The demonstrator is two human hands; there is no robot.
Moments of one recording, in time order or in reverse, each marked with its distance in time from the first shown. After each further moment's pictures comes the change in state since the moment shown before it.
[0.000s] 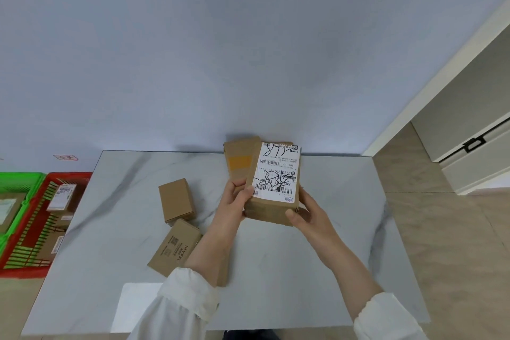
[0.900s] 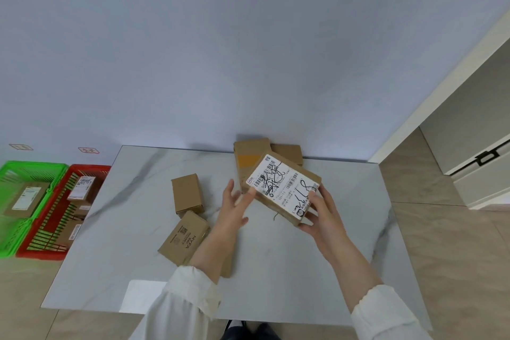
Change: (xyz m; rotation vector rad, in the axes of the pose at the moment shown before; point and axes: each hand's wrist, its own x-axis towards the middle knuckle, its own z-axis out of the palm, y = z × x) left_hand -0.037 -0.015 -0.009 0.014 0.054 -0.060; right_hand -0.020 -0.010 -0.002 0.439 0.191 0.183
